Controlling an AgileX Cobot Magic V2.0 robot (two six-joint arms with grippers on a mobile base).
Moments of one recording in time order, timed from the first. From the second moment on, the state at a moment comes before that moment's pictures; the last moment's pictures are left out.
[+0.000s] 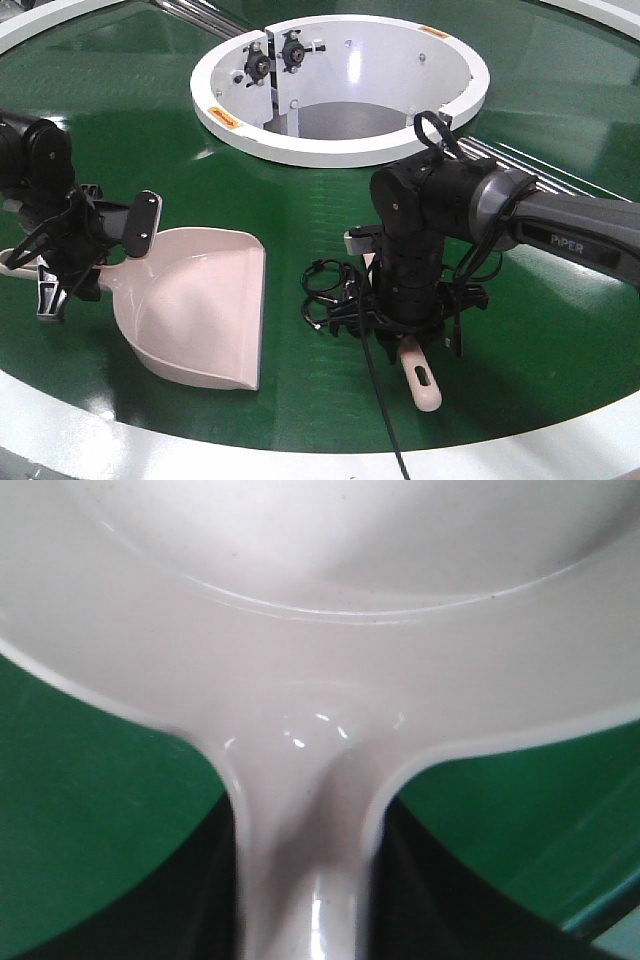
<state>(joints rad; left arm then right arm) -0.16 1.85 -1.38 0.12 1.03 1.37 0.53 1.99 -1.46 -0.05 1.21 0.43</state>
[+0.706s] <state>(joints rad) -0.16 1.85 -1.38 0.12 1.03 1.37 0.57 2.08 -1.59 0.07 1.22 0.44</state>
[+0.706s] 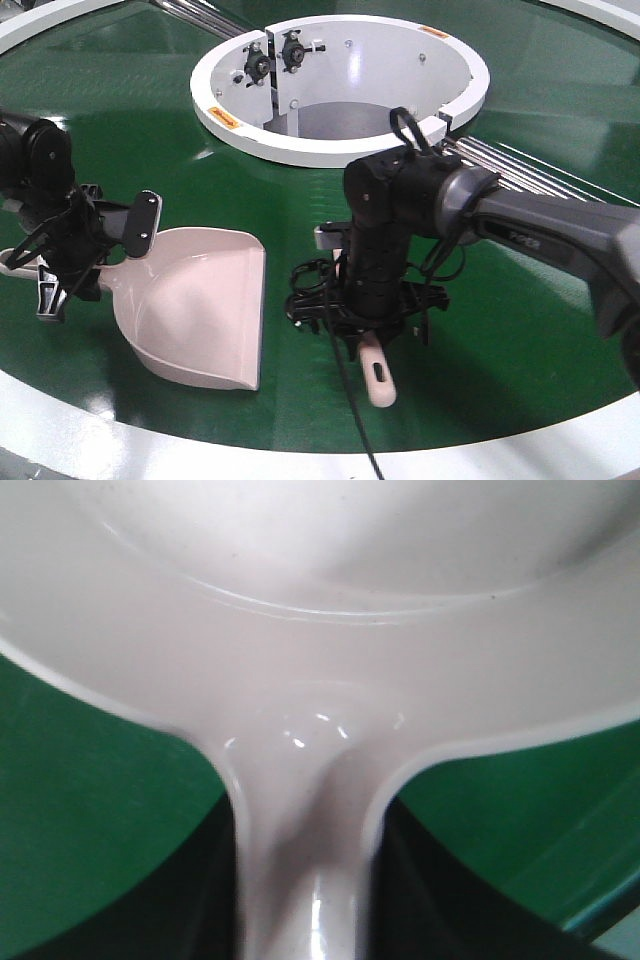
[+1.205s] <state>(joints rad) -0.16 1.85 -1.38 0.12 1.03 1.37 0.72 2.27 -1.89 0.23 1.23 0.36</state>
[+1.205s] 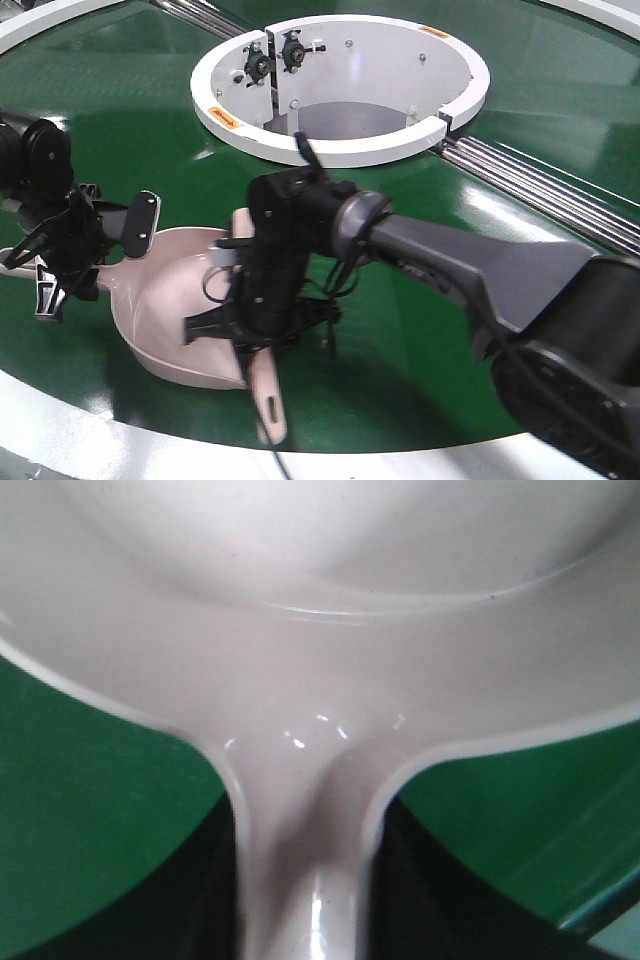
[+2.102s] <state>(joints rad) -0.16 1.85 -1.38 0.12 1.03 1.37 0.64 2.01 -1.93 0.13 1.25 0.30</state>
